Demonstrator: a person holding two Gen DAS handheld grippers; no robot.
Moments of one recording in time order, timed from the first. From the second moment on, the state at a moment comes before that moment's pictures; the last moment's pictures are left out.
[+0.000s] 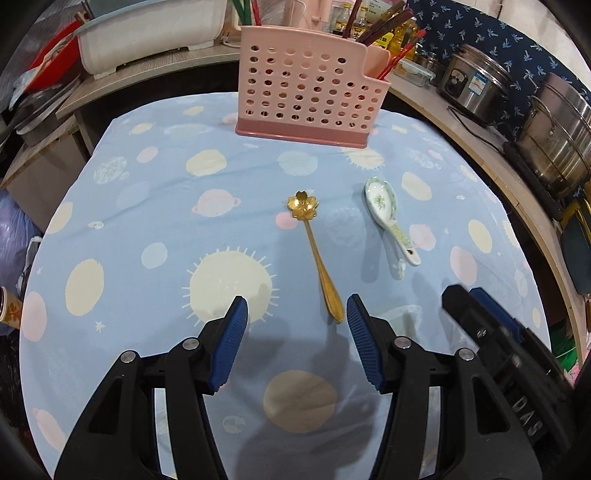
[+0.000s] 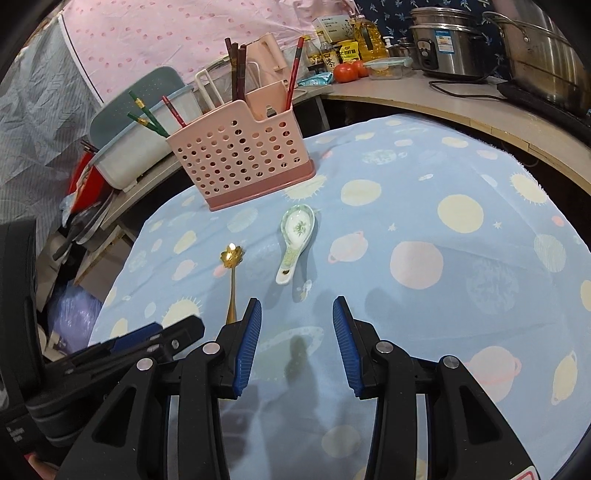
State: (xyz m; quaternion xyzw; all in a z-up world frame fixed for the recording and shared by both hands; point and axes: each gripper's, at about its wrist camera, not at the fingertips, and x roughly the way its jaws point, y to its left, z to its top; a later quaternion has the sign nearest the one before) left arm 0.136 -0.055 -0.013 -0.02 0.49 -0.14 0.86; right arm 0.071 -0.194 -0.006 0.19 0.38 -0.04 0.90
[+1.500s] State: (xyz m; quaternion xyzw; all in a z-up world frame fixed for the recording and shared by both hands) left arm 0.157 -0.066 -0.038 -0.03 0.51 -0.16 0.84; right arm 0.098 -0.210 -0.042 0.19 0.42 -0.04 0.89
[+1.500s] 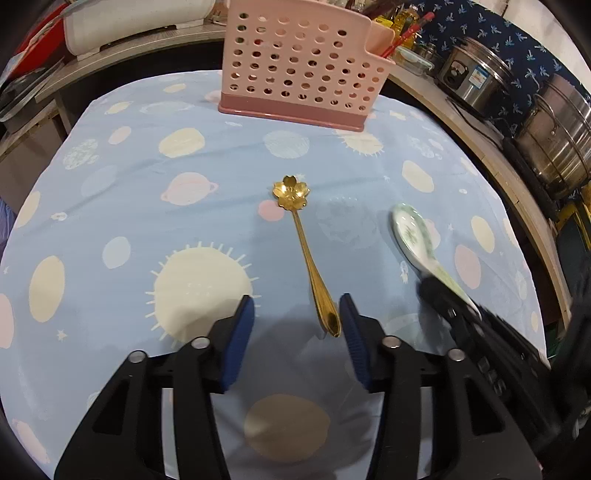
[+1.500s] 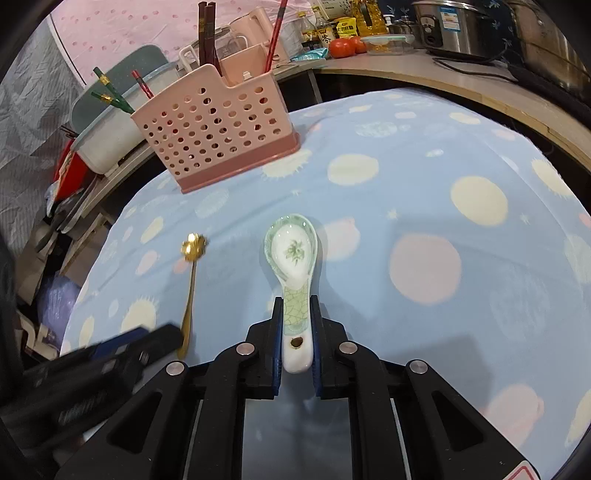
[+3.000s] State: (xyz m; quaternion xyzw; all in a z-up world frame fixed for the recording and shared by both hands) left arm 0.161 -0.081 -0.043 -0.03 0.50 -0.18 0.85; right arm 0.064 -0.207 -0.044 0.19 0.43 -0.03 0.88
